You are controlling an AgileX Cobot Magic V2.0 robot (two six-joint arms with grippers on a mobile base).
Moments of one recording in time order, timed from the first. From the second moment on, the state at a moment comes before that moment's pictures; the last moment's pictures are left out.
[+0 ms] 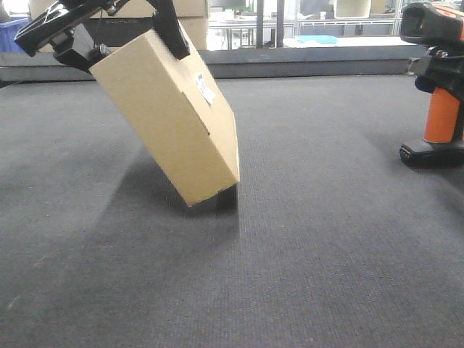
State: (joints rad) left arm -0.39 1.64 -1.38 -0.28 0.78 -0.36; right arm -0.05 1.76 -0.54 0.09 -1.08 0.24
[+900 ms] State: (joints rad) left arm -0.39 1.64 -1.38 -0.28 0.78 -0.36; right arm -0.04 1.76 -0.55 0.11 -1.08 0.25
